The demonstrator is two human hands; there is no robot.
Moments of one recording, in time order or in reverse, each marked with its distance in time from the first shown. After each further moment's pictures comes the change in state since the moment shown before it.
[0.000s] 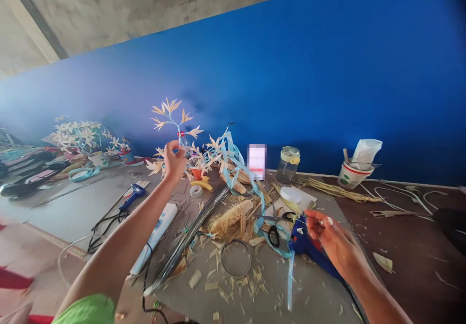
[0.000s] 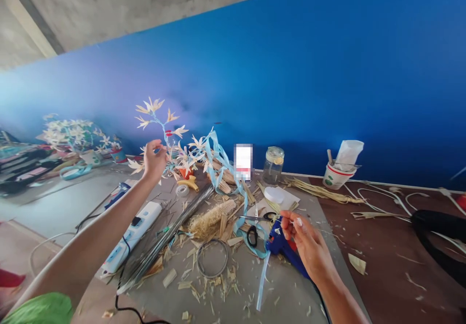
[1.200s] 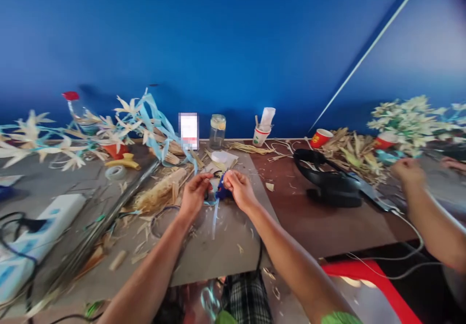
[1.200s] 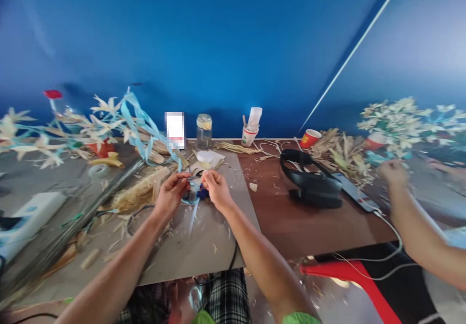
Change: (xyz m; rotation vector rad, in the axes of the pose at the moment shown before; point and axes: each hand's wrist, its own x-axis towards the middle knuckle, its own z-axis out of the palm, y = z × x) left_hand -0.273 0.076 0.105 -0.720 -0.761 -0.548; right_hand -0.010 -0.001 0.025 -0.105 -0.056 -0.099
